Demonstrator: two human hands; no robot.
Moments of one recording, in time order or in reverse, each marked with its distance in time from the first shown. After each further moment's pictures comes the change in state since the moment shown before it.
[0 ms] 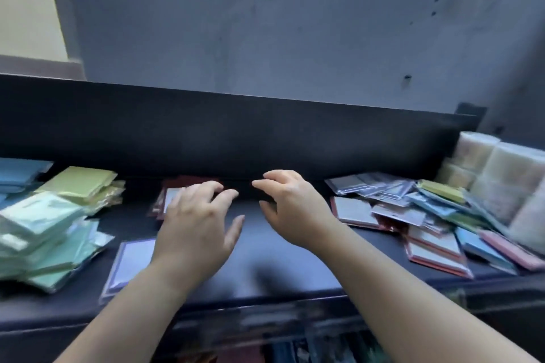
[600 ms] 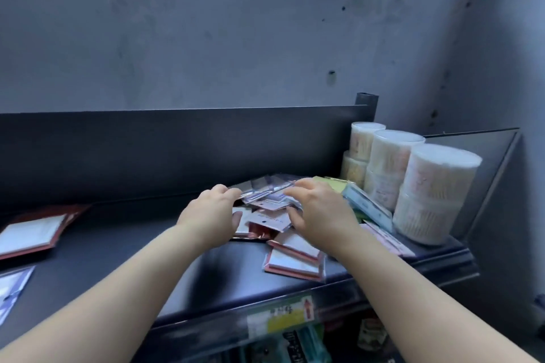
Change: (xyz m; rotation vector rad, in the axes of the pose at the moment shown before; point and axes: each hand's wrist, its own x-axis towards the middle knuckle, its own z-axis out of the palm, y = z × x) left_hand 0.107 0.224 0.099 0.003 -0.427 0.041; right_hand -0.121 0.224 -0.118 -0.188 -0.026 0.282
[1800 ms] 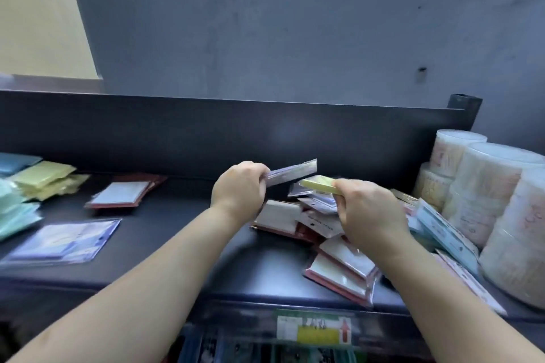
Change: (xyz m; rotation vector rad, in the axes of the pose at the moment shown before) left_hand 0.009 -0.019 -0.004 -0.143 0.466 -0.171; right_hand 0.031 0.012 0.020 -0.025 0.278 -0.166
